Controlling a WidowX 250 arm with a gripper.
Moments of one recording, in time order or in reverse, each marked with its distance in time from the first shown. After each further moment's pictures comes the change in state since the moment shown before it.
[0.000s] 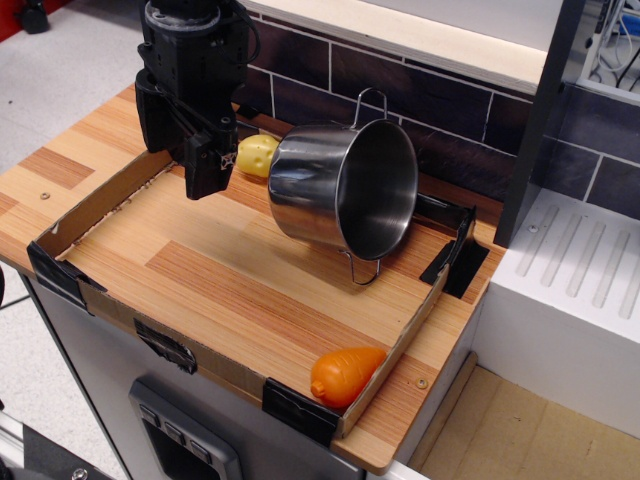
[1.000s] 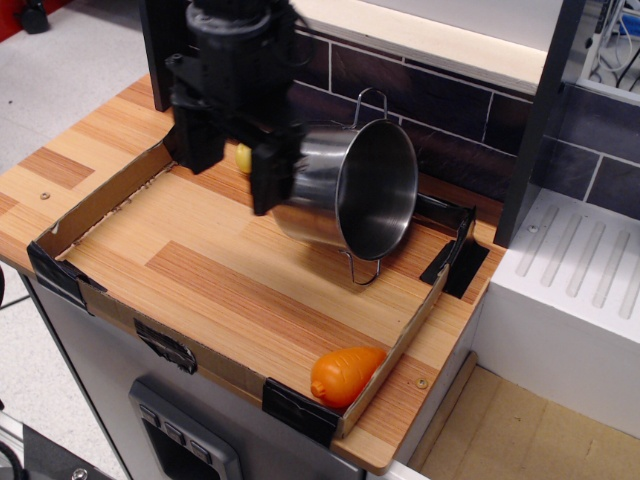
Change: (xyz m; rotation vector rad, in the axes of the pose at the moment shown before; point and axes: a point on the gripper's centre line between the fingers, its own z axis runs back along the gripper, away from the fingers) arm 0.011 -0.058 0.030 -0.075 -0.072 0.213
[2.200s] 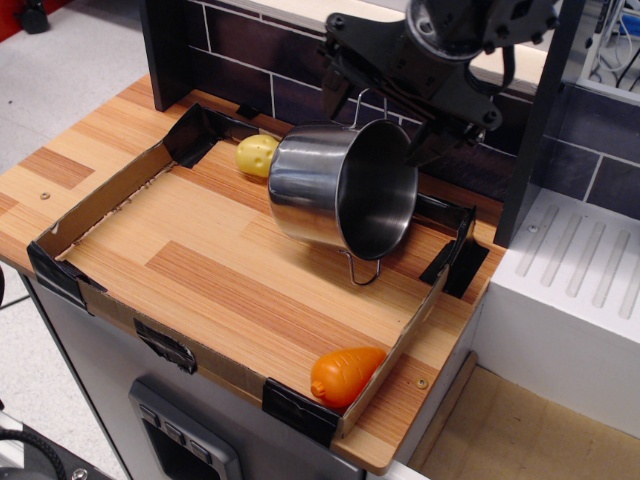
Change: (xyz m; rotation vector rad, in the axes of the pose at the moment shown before) arm 0.066 -0.045 0.017 0.407 -0.318 0.256
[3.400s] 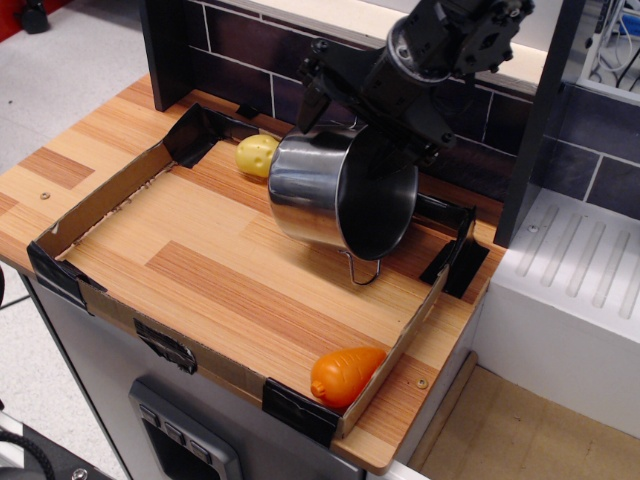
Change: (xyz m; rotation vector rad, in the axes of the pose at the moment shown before) arm 0.006 0.007 -0.049 0.095 0.114 -0.046
